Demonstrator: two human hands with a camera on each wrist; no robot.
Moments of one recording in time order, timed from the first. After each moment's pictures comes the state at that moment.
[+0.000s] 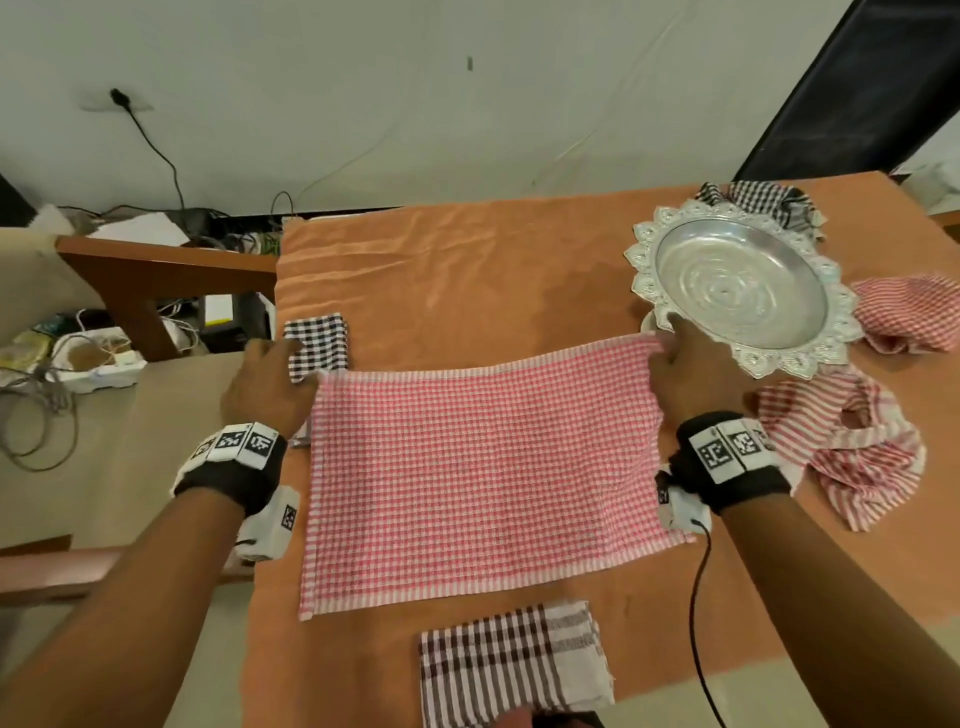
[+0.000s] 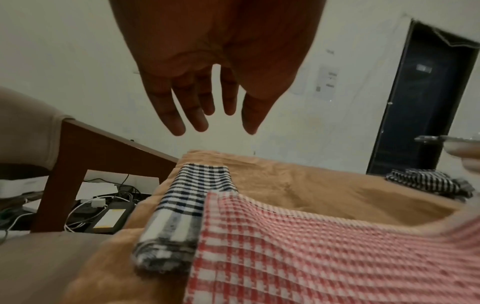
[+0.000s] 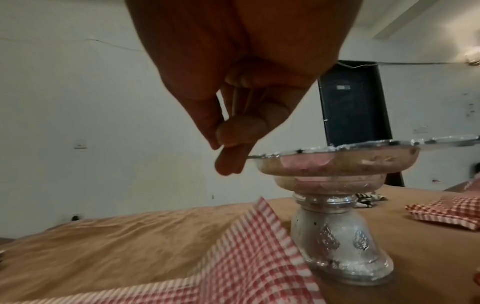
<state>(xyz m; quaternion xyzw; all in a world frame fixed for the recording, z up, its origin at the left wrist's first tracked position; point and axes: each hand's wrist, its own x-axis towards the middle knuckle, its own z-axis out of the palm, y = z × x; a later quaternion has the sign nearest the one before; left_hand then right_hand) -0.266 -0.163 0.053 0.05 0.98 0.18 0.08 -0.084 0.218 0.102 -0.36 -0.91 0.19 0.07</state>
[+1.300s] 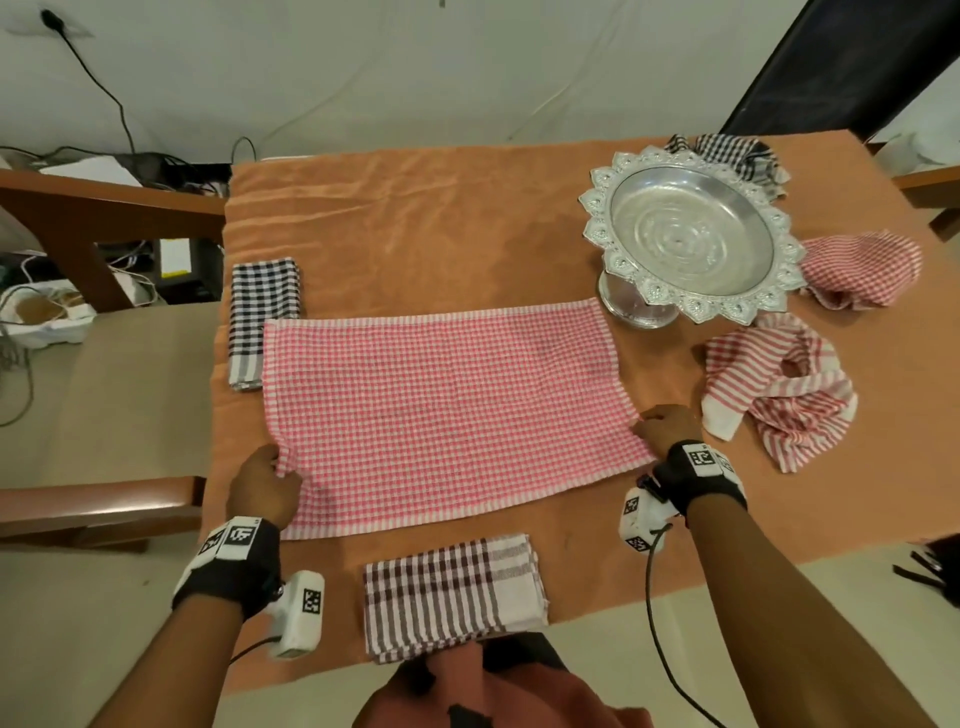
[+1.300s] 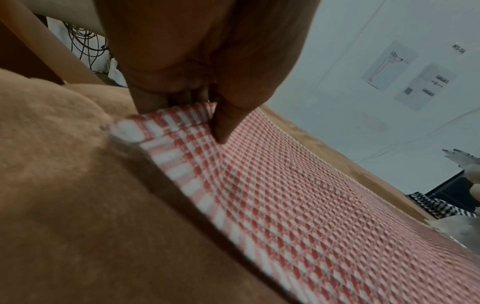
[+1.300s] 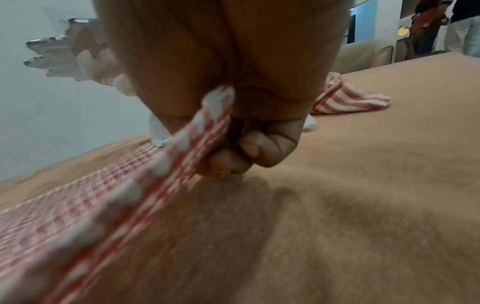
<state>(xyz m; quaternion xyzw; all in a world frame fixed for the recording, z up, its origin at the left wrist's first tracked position) -0.113 -0.171 -0.033 -0.12 0.92 0.31 0.19 0.019 0.282 -0.024 -0.50 -0.78 0.36 -0.12</state>
